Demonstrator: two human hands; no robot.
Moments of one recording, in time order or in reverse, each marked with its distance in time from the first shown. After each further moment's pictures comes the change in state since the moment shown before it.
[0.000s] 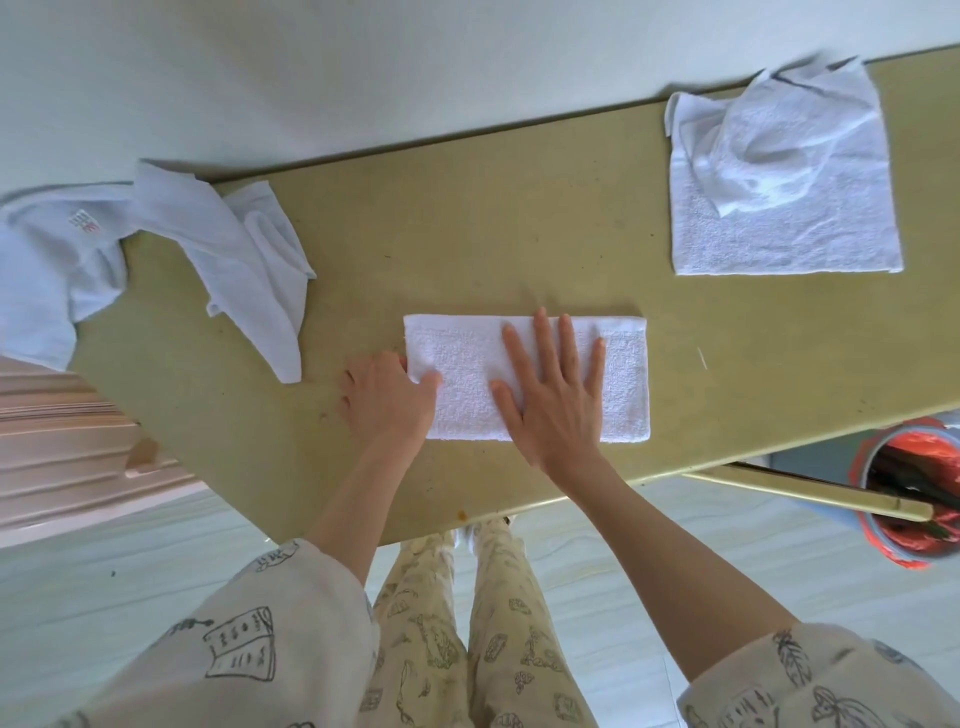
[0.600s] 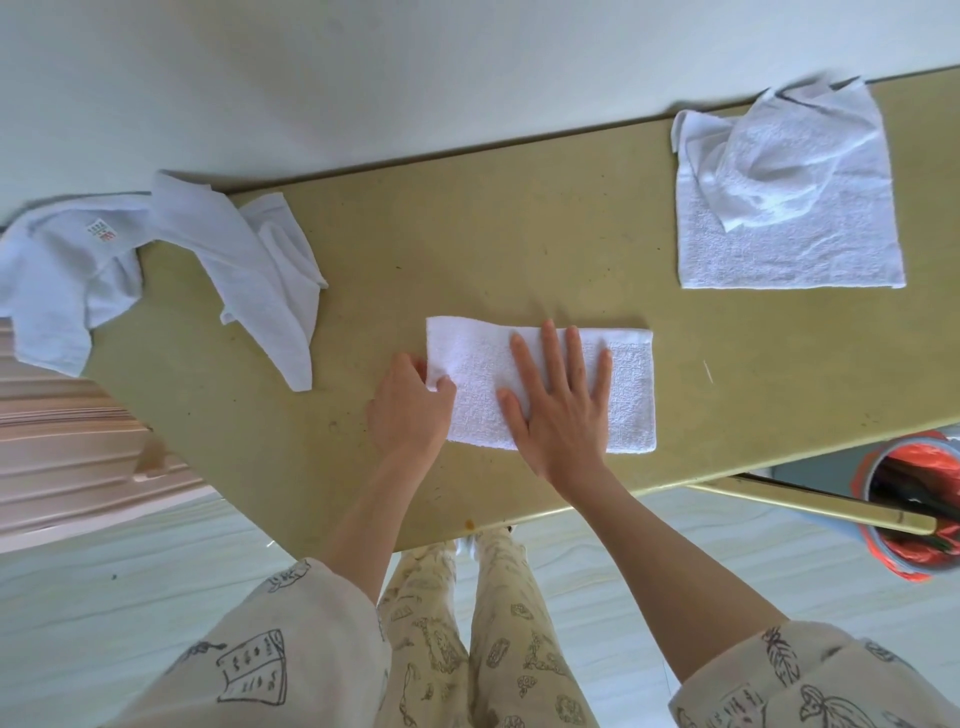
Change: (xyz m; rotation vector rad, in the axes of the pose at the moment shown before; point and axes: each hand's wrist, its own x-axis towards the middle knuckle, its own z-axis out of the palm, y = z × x) left_hand -0.013 0.012 -0.006 -0.158 -0.030 0.071; right_hand 0.000 -0.003 0.000 -0.008 0.007 0.029
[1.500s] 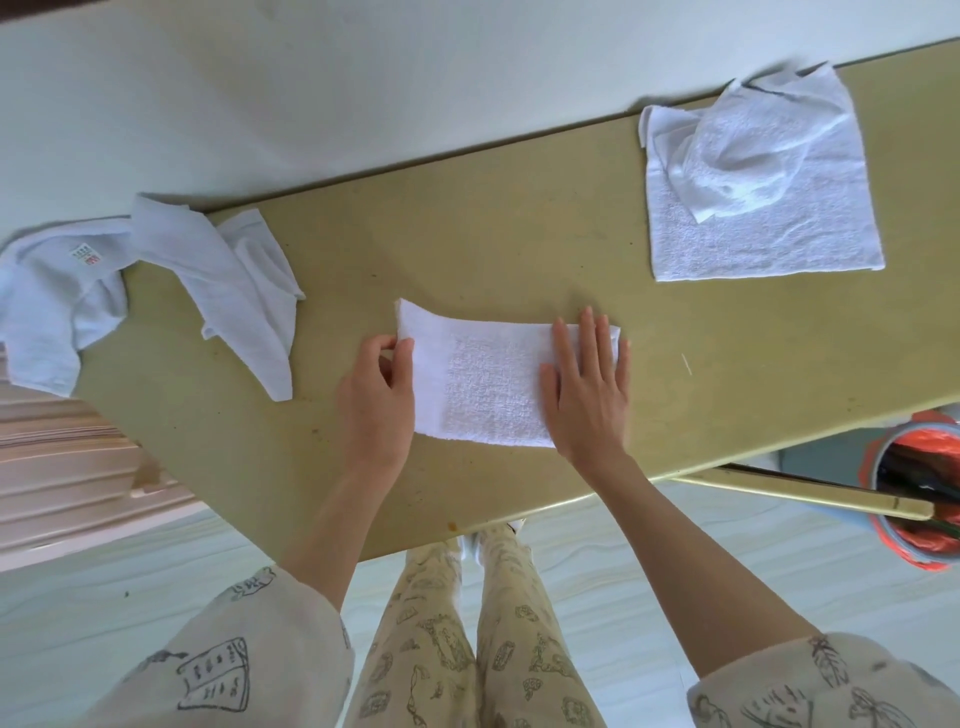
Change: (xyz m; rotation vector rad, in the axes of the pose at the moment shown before) left_hand -0.009 0.009 -0.007 -0.163 0.259 0.269; right_hand 0.005 0.040 -0.008 0.166 0.045 0.160
